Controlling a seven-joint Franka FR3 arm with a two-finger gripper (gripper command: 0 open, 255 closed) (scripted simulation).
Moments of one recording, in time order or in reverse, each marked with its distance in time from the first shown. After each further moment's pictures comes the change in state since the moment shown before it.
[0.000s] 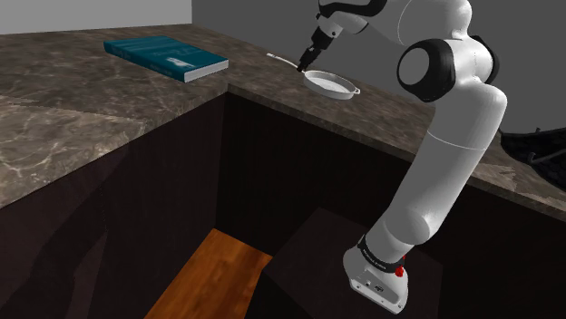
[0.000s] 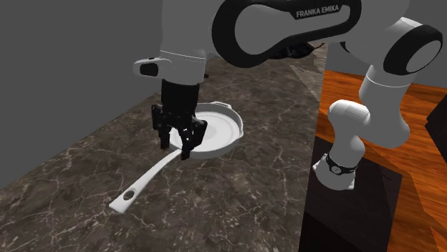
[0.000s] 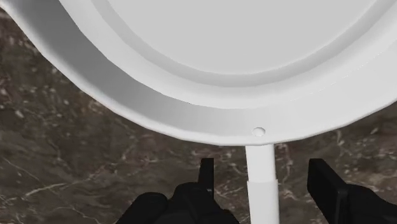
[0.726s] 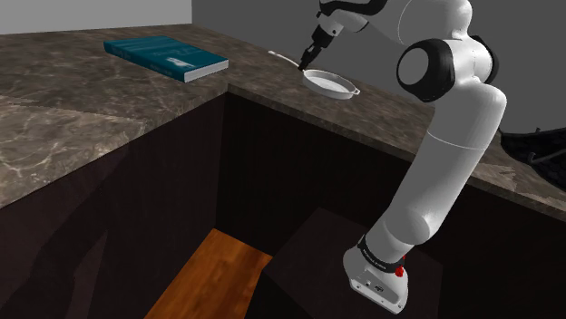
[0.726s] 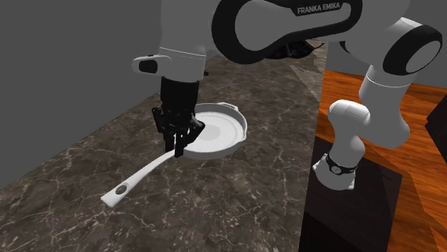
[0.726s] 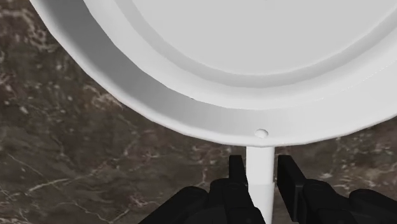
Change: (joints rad) arm -0.002 0.003 -0.001 0.018 0.000 -0.015 0.003
